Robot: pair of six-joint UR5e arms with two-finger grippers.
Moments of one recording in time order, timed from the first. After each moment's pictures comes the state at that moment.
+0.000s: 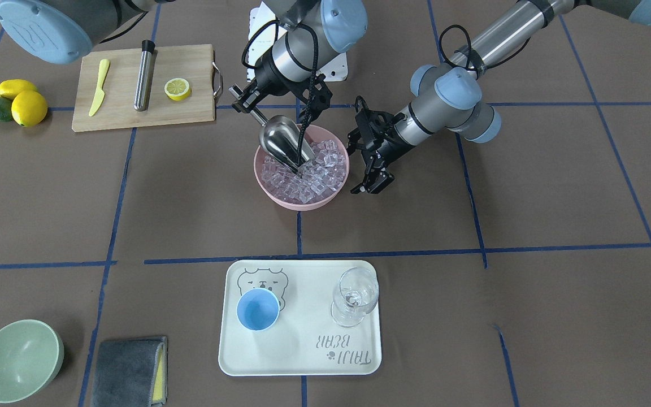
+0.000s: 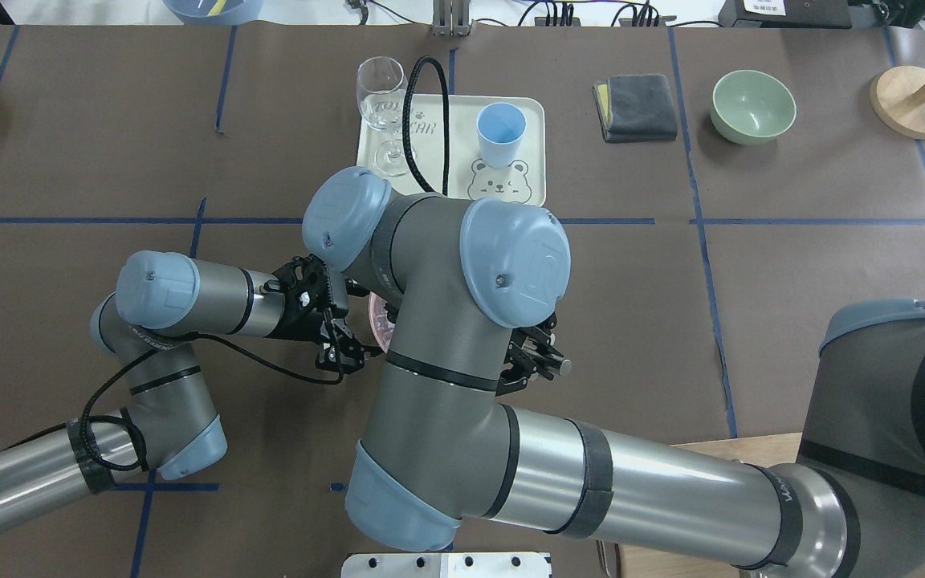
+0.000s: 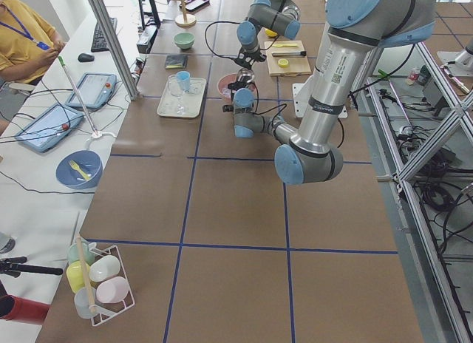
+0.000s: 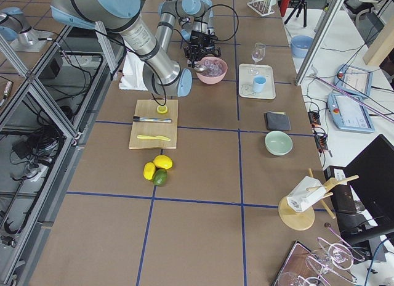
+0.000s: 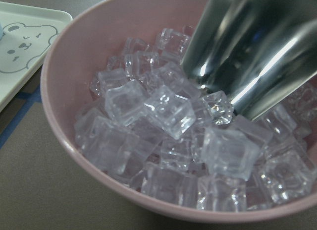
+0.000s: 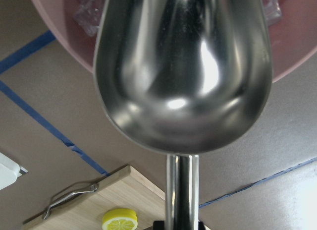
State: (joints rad) left arm -0.52 -2.03 -1.41 -2.74 -1.94 -0.12; right arm 0.41 -0.53 1.59 -2.57 1.79 0.06
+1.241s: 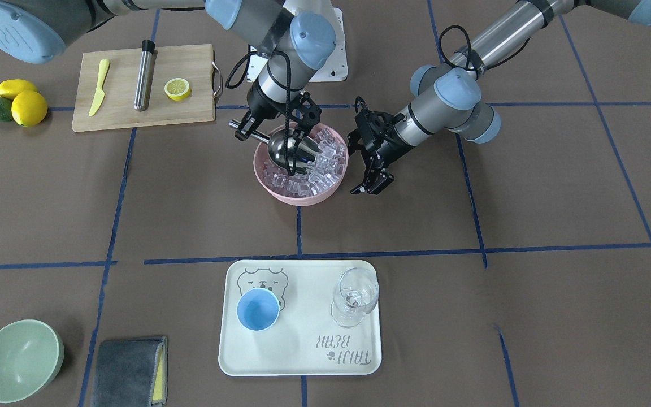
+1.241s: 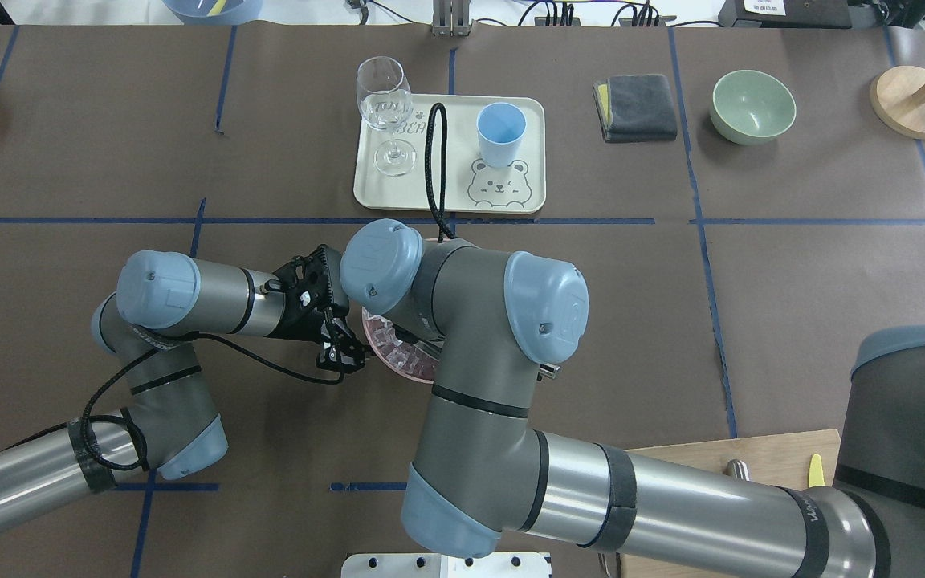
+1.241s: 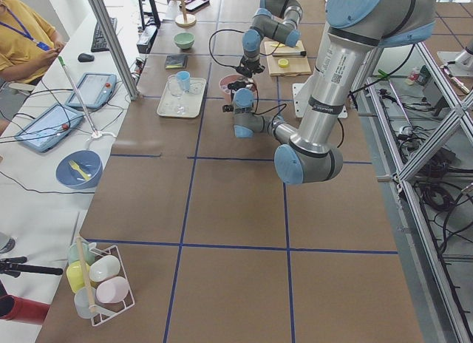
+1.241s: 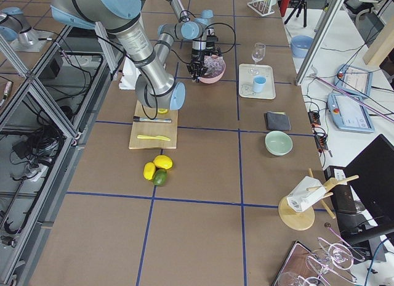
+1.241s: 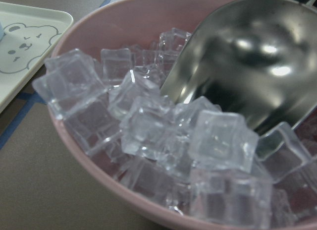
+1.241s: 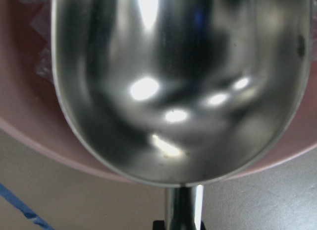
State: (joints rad) left arm -0.52 -2.03 -1.40 -2.74 -1.94 -0.12; right arm 0.38 -0.73 1.67 -2.23 1.73 0.10
